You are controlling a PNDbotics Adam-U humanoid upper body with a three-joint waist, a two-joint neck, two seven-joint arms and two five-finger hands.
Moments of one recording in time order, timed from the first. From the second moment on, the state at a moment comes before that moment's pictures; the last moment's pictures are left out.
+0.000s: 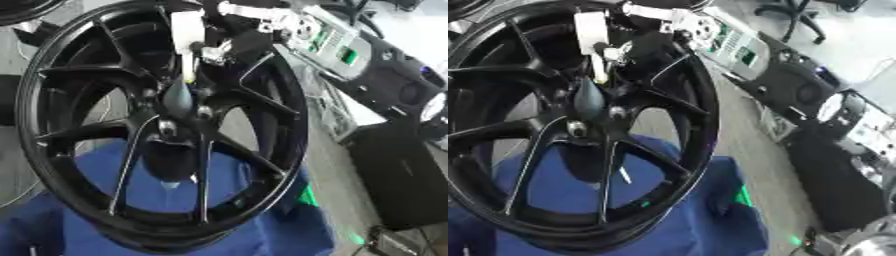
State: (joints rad) left arm -0.31 0.34 0.03 -1.79 0.44 0.13 0.48; right arm -0.27 -1.01 0.07 -1.89 -0.17 0.18 0.32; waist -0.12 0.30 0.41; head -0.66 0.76
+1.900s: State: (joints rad) left arm -0.26 0.36 0.06 -1.79 0.42 0.12 0.51; right arm 0.44 -0.94 -0.41 -1.98 -0.48 -0.10 -0.05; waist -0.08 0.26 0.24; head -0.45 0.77
